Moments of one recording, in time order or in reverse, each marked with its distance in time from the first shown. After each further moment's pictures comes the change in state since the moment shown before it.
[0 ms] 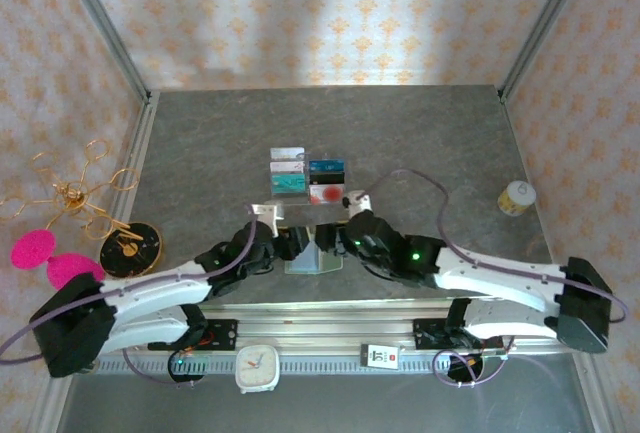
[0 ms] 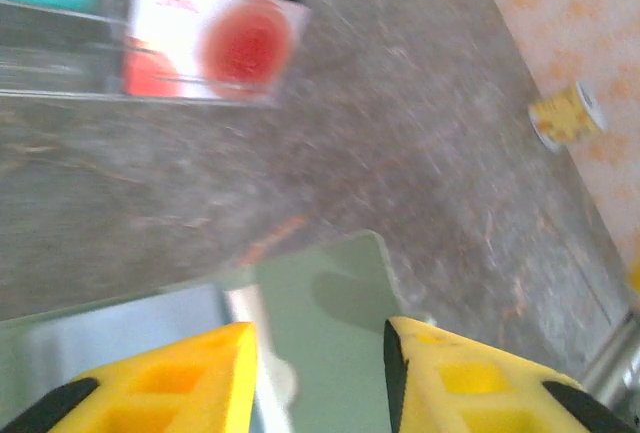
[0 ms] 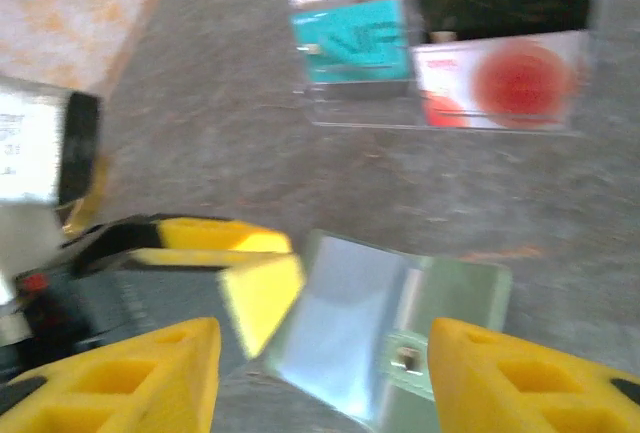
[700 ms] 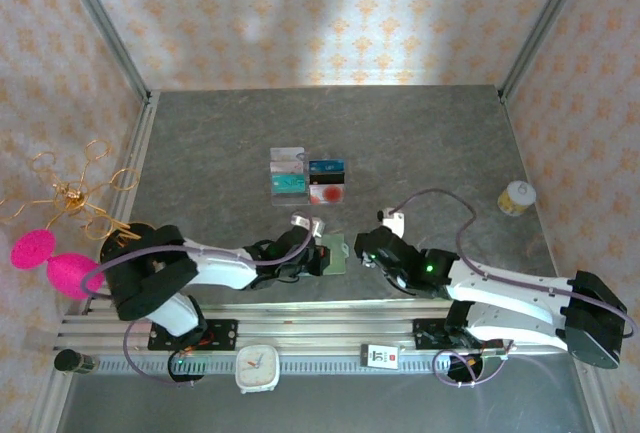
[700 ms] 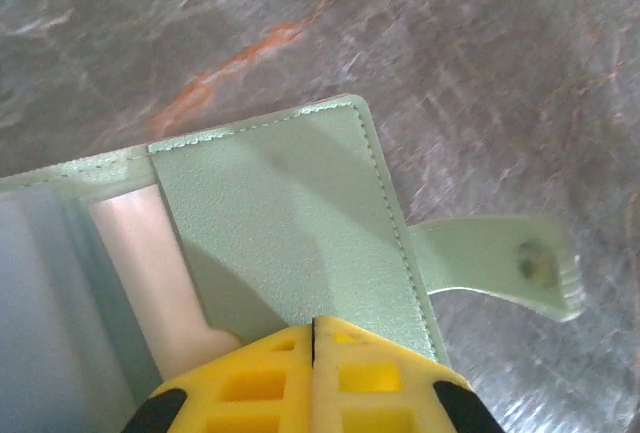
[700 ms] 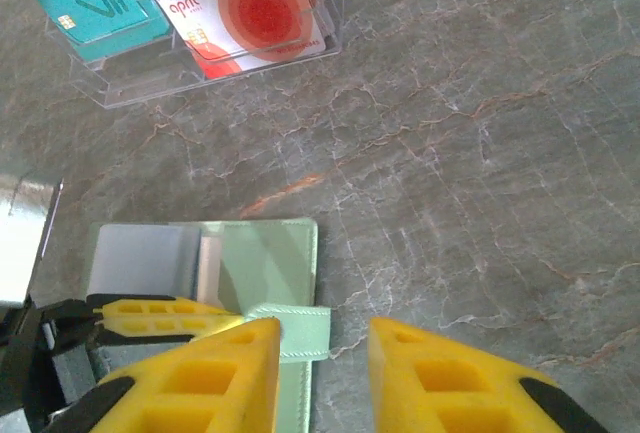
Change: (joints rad) left arm -0.123 0.582 0.193 0.138 0.155 0.021; right arm -0.083 -0.180 -0.283 -0.114 0.137 0.208
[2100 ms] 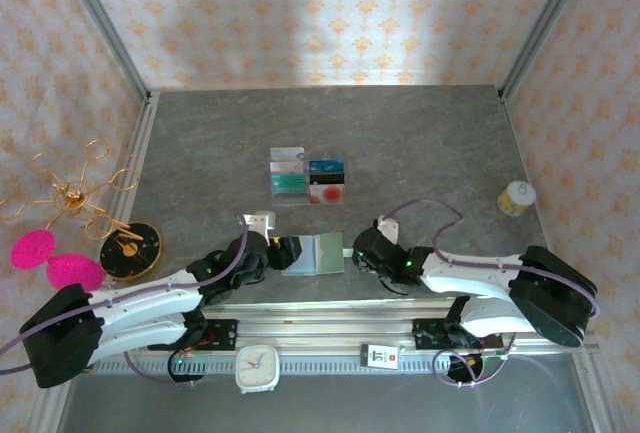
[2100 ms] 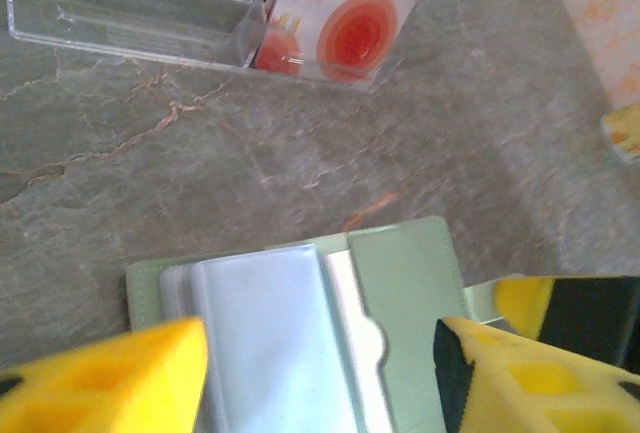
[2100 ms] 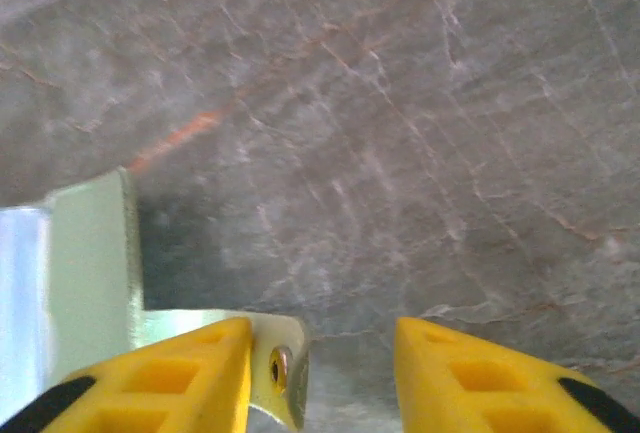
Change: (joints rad) left arm 0.100 -0.682 -0.248 -0.224 -0.212 -0.040; right arm -0.071 0.224 -0.016 0.119 -0.116 0.037
